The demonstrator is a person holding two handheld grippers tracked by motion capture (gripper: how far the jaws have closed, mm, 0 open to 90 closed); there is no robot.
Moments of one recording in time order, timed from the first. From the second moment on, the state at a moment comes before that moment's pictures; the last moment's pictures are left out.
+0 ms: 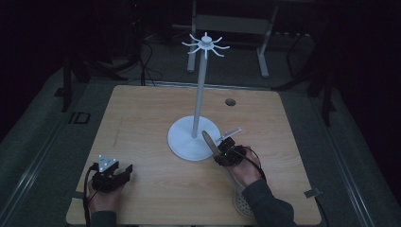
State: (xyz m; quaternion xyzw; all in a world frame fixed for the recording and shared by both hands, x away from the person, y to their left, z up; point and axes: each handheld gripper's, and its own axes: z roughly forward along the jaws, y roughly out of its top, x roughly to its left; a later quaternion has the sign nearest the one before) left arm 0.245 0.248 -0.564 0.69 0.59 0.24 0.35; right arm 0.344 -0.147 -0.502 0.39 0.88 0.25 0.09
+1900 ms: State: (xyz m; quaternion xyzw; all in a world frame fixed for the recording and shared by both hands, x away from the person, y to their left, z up) left arm 0.245 0.248 -0.564 0.69 0.59 0.25 0.35; right arm 0.333 -0.190 -0.427 0.40 0.77 0.45 0.22
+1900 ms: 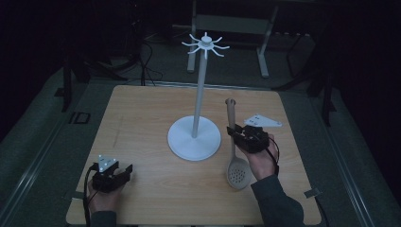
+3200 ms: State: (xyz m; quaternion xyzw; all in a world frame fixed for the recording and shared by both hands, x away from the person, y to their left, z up) left arm 0.245 0.249 -0.563 0.68 0.59 0.25 0.35; right arm 0.333 -0.183 -0.407 0.37 0.75 0.50 0.23
